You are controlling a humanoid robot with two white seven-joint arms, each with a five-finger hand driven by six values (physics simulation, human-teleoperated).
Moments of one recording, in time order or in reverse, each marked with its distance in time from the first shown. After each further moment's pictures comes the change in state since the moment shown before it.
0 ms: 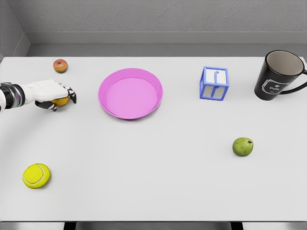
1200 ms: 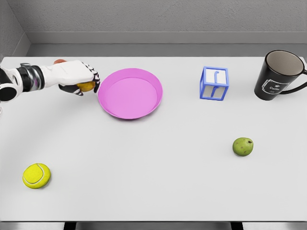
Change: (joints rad) left arm -0.110 -0.034 -0.110 -0.130 0.152 -0.005 0.001; right arm 0.000 0.000 0.000 0.000 0.000 0.000 0.000
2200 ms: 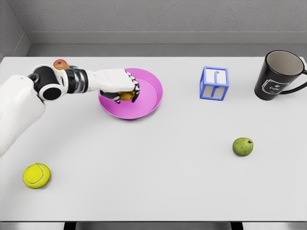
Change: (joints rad) left arm -0.080 -0.164 -0.169 0.019 0.011 0.000 0.001; right arm 0.000 0.000 0.000 0.000 0.000 0.000 0.000
